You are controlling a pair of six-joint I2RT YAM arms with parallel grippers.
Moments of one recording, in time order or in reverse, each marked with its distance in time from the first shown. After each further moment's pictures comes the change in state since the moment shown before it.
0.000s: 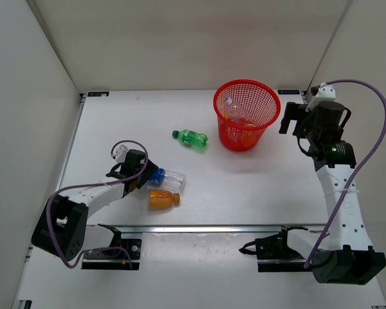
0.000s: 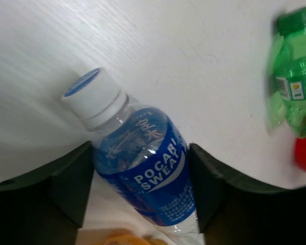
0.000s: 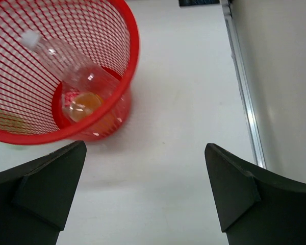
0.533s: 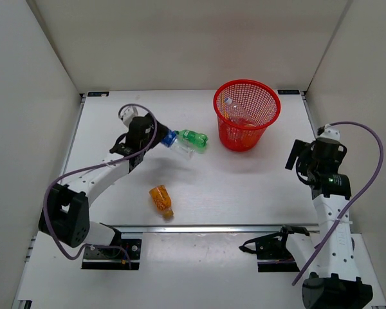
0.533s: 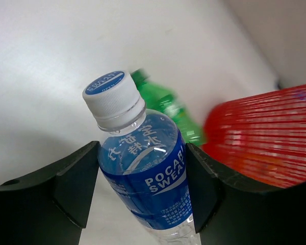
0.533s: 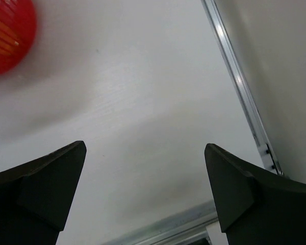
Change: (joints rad) left arm -0.043 0.156 0.383 0.045 -0.029 0.157; right arm -0.120 -0.259 -0.342 -0.177 0.166 0.066
